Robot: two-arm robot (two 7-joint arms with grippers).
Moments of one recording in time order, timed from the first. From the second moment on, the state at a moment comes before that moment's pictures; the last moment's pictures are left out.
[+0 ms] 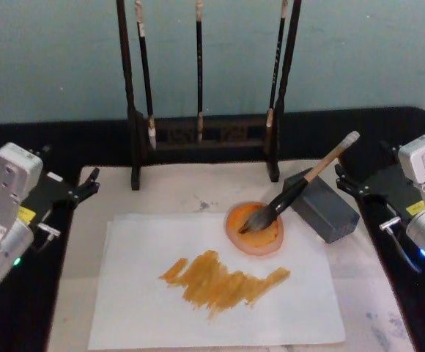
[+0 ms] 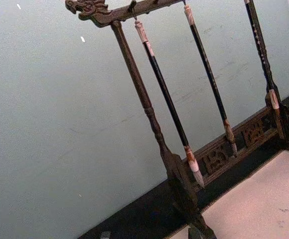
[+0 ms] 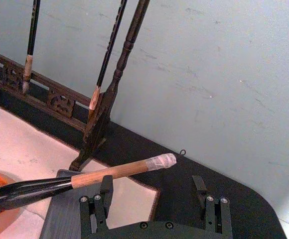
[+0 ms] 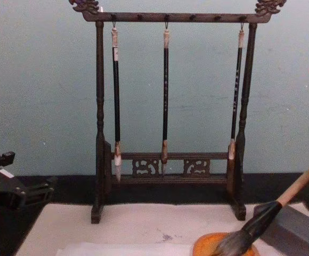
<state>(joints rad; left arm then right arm) -0.20 0.60 0.45 -1.41 -0.25 -0.12 0.03 0.20 0.60 -0.45 -1.41 0.25 -0.12 -0.03</state>
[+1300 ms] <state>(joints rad) -0.20 0.60 0.45 -1.41 -0.25 -0.12 0.03 0.20 0.60 -0.45 -1.41 0.25 -0.12 -0.03</state>
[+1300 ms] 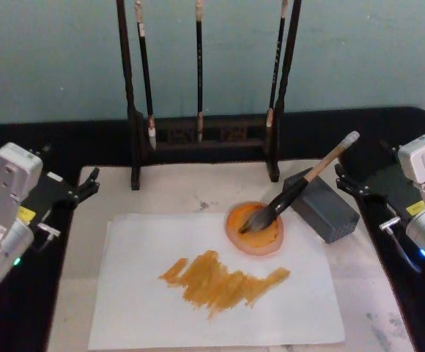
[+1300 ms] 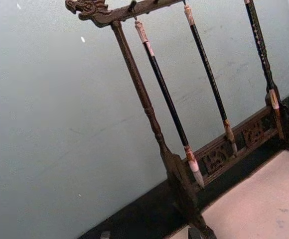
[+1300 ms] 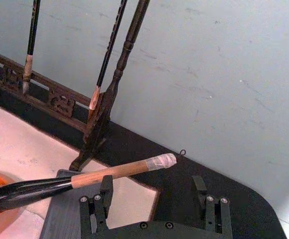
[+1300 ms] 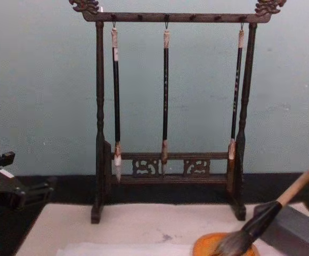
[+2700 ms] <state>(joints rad) -0.20 0.60 0.45 -1.41 -0.25 -0.12 0.03 0.18 0.60 -0.42 -1.43 0.29 -0.12 0.00</state>
